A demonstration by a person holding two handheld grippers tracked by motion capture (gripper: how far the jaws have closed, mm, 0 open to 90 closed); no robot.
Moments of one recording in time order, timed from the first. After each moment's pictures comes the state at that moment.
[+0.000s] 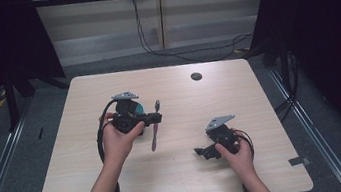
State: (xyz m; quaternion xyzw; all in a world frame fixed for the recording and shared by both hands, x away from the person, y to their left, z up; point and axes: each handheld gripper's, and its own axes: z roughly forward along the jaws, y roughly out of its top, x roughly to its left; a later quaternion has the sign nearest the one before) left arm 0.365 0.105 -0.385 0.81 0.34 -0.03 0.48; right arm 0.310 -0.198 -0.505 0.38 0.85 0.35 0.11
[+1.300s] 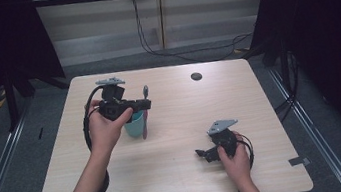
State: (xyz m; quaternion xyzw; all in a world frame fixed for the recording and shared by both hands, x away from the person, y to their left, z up) left arm 0.380 0.126 -0.344 0.80 0.35 -0.01 0.49; right arm 0.303 -0.203 -0.513 0.36 0.85 0.37 0.14
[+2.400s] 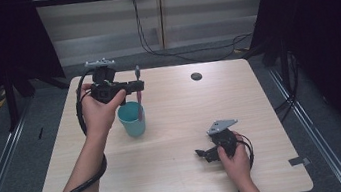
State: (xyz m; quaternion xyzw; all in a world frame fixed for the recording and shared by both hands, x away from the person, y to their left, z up) left arm 0.403 0.134 -0.310 0.77 0.36 0.03 0.52; right arm 0.303 -0.203 -0.513 0.36 0.85 0.37 0.14
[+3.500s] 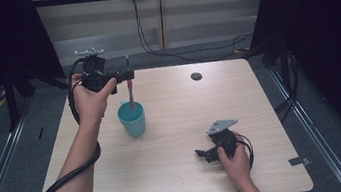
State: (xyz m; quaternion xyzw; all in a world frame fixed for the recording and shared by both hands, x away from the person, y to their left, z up) left arm 0.430 0.153 -0.299 0.76 0.37 0.06 0.53; right arm 0.303 -0.203 -0.513 0.36 0.85 0.37 0.14
